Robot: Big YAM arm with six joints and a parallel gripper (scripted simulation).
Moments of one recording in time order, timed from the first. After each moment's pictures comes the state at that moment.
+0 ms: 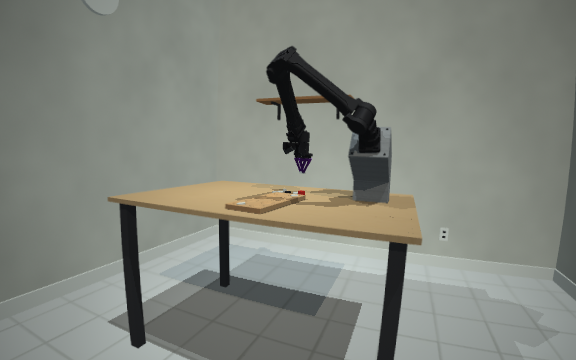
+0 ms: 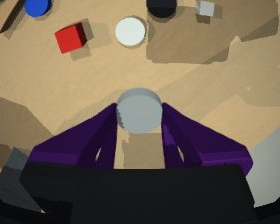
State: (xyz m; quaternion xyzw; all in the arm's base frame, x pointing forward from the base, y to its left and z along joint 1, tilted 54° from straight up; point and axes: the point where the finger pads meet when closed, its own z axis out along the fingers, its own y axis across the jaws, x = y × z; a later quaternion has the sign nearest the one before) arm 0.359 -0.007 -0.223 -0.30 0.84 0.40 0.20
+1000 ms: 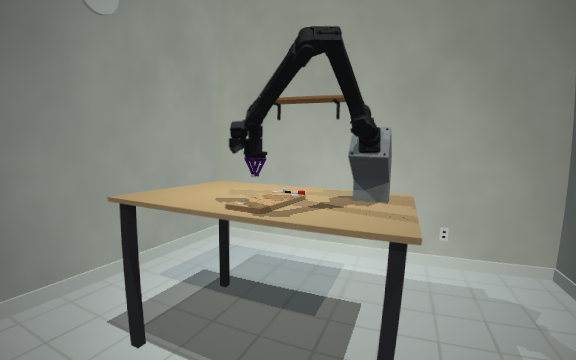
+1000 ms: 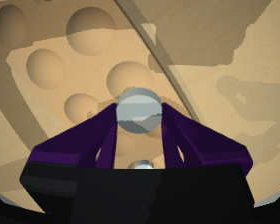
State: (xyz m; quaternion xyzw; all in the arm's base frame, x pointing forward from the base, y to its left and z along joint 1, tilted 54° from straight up) arm 0.449 0.195 0.065 -0.37 0.82 0.39 0.21
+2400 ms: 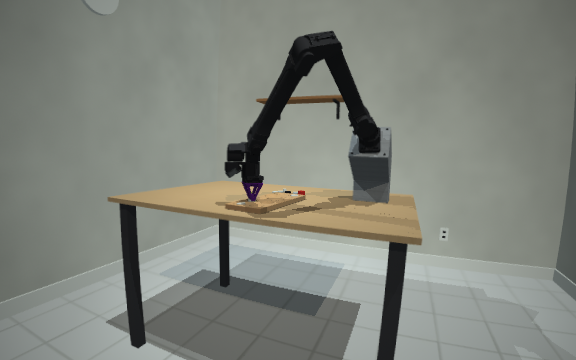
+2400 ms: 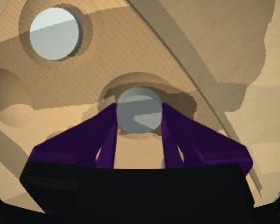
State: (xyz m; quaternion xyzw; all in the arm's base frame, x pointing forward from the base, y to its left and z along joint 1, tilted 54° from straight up) arm 0.438 0.306 0.056 -0.31 0.83 0.41 0.20
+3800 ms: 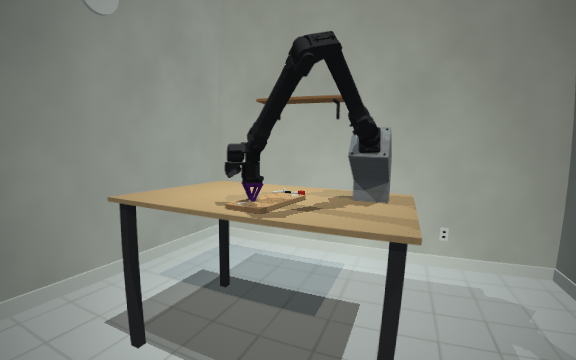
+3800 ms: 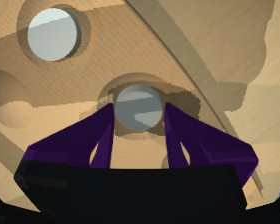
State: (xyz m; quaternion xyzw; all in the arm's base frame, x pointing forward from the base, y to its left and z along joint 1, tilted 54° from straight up) arm 0.438 0.306 0.055 -0.31 0.84 0.41 0.19
